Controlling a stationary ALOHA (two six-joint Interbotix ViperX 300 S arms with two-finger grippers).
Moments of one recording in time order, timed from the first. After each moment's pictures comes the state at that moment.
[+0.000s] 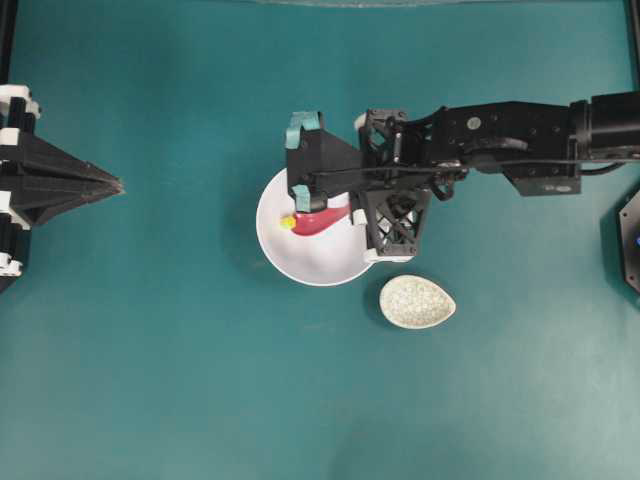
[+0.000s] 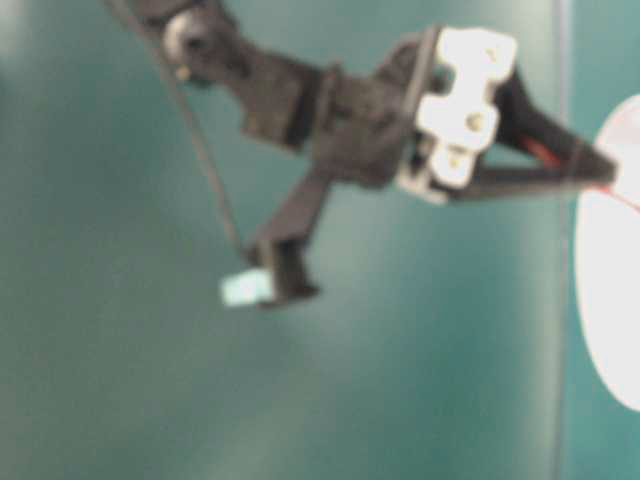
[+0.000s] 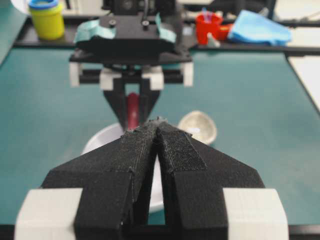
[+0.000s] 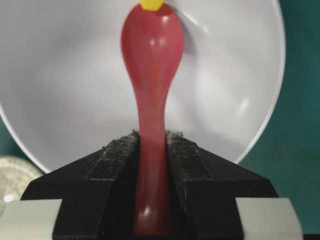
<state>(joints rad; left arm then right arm) 0.00 -0.99 1.16 0.00 -0.15 -0.01 -0.10 0.12 0.32 0.06 0.70 -0.17</state>
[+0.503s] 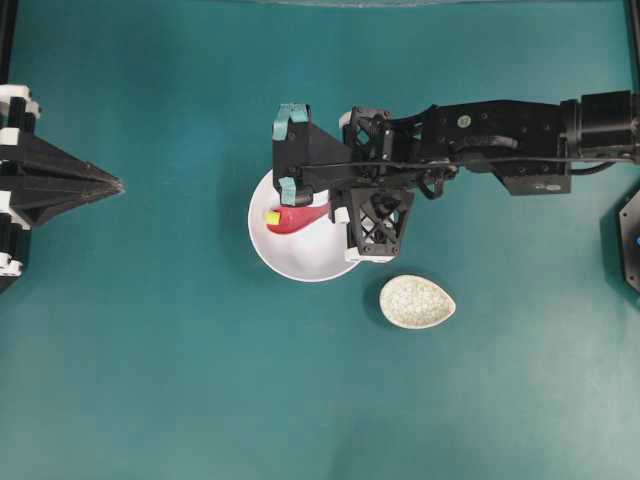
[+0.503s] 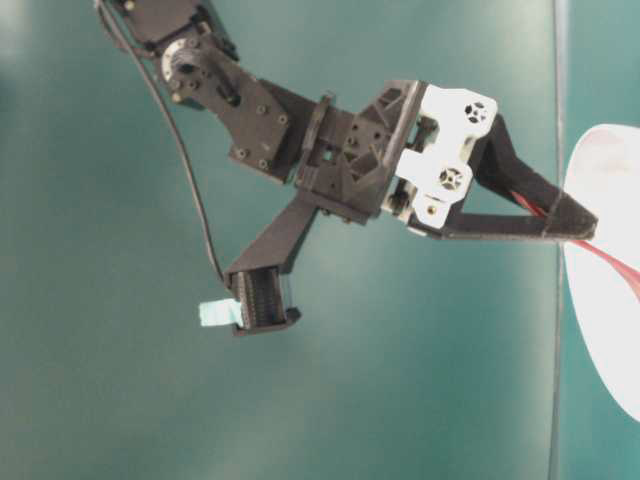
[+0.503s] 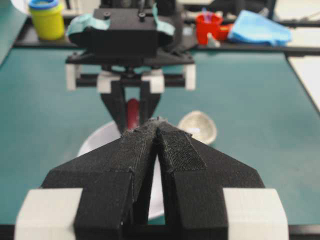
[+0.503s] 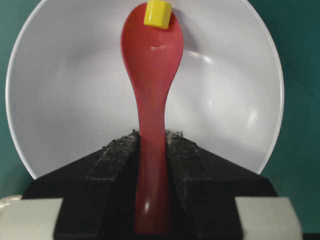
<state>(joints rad) 0.00 -0.99 1.16 0.00 -0.15 -0.01 -0.10 0.14 0.29 0.09 0.65 -0.15</state>
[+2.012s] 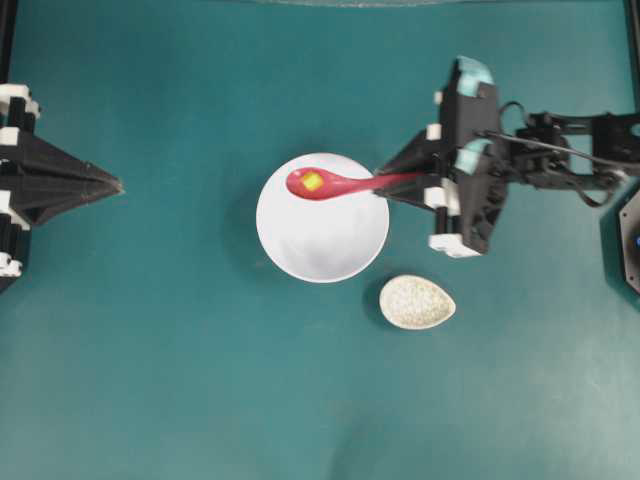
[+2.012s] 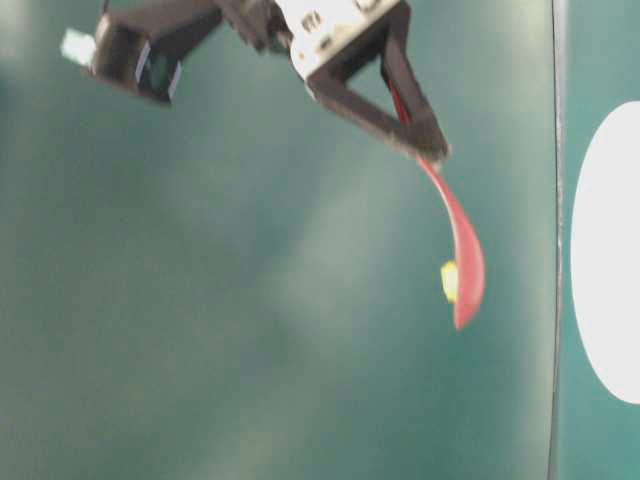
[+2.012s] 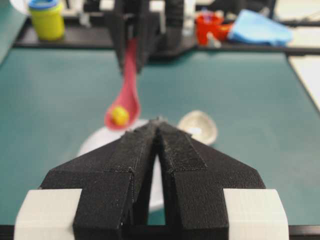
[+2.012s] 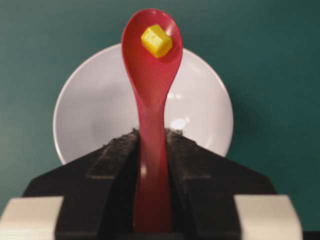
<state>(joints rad) 0.00 -0.99 1.16 0.00 -0.15 -0.01 -0.10 -0.31 0.77 0.14 0.07 -0.09</state>
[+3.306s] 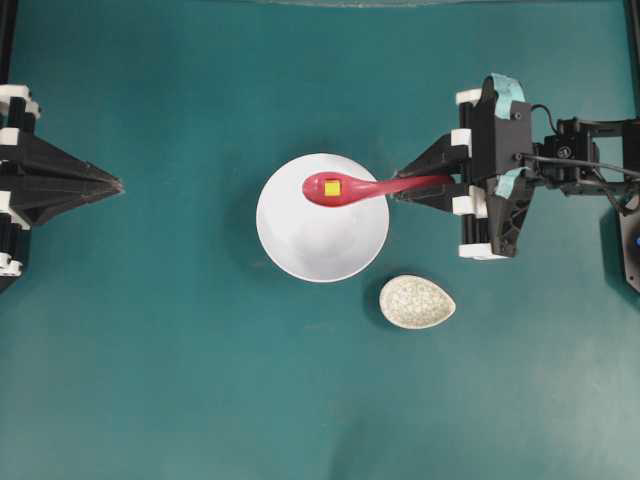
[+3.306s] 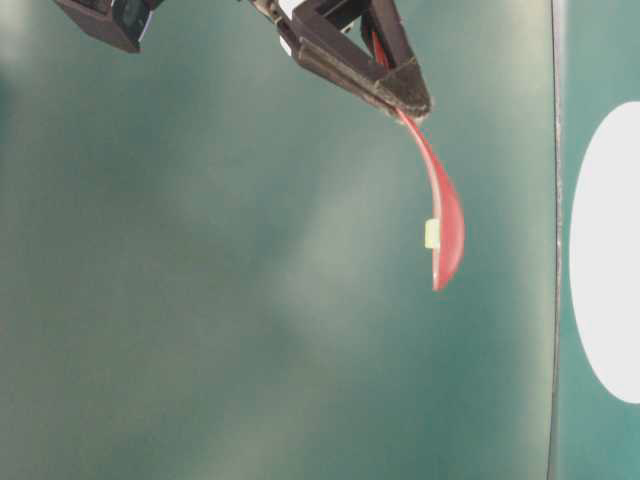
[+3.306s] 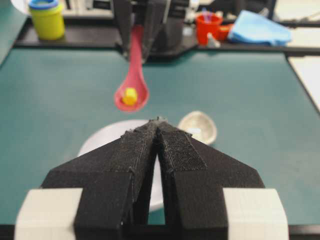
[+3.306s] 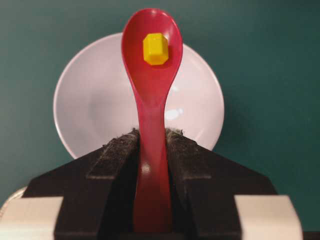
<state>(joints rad) 0.00 -0.99 1.16 0.00 -0.15 -0.01 -0.08 -0.38 0.82 0.03 0.08 -0.12</state>
